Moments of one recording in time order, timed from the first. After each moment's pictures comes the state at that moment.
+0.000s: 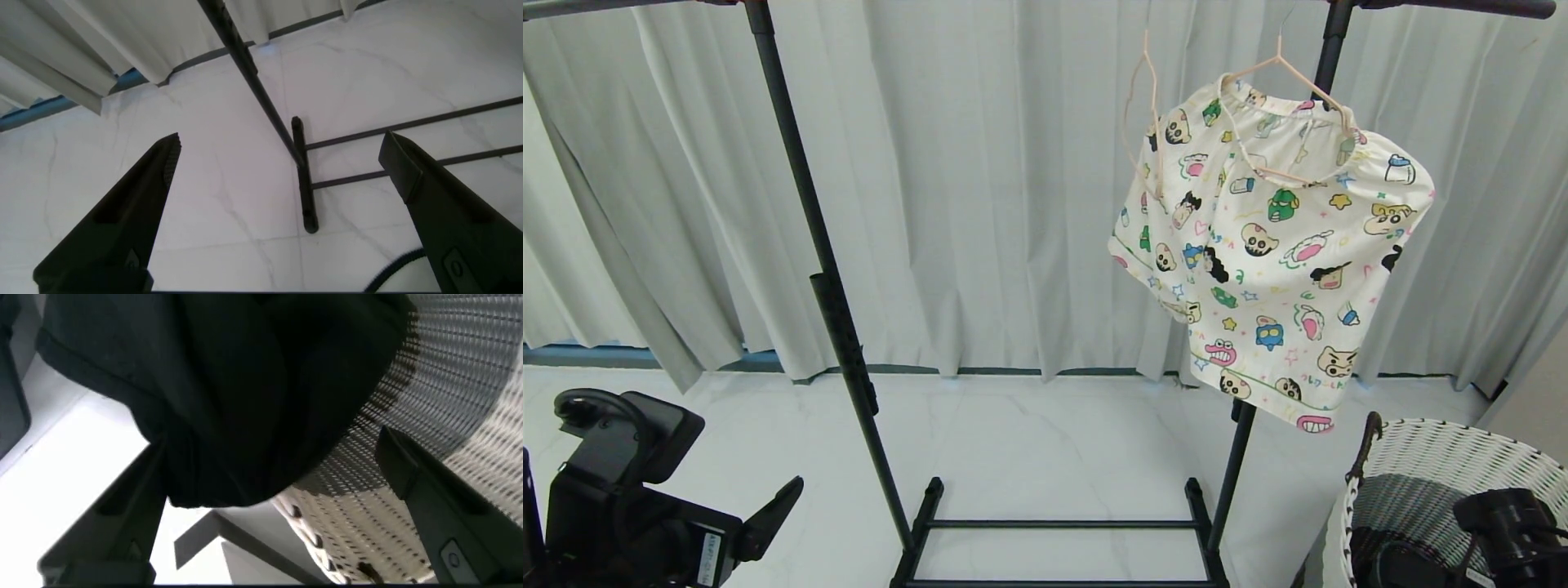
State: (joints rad) left arm -0.23 1.11 -0.22 -0.47 0.24 0.29; right arm 0.01 1.96 -0.12 -0.64 -0.04 -0.93
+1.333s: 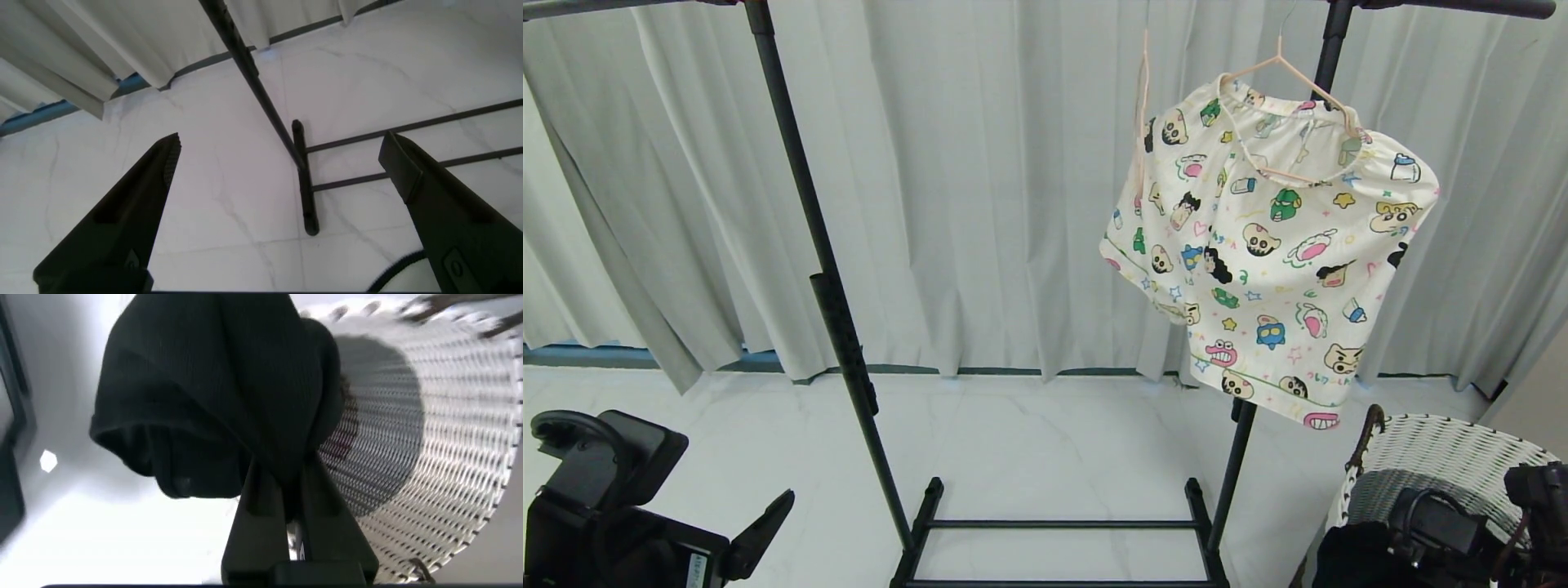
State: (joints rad) left arm -0.24 1.06 -0.18 -0.47 0.24 0.30; right arm 0.08 1.65 -0.12 -0.65 0.06 -0.76
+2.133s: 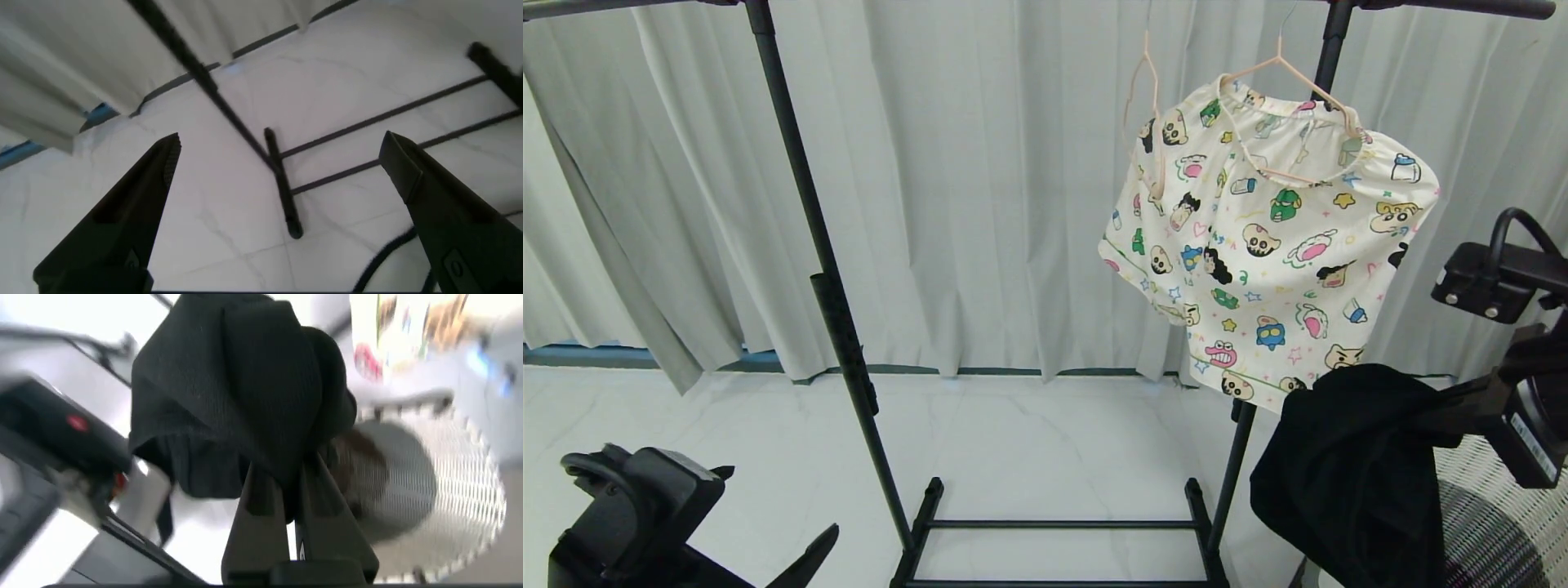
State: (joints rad) left arm -0.48 1.03 -0.15 -0.47 0.24 0.30; right arm 0.46 1.31 -1.18 0.66 0.07 -0.27
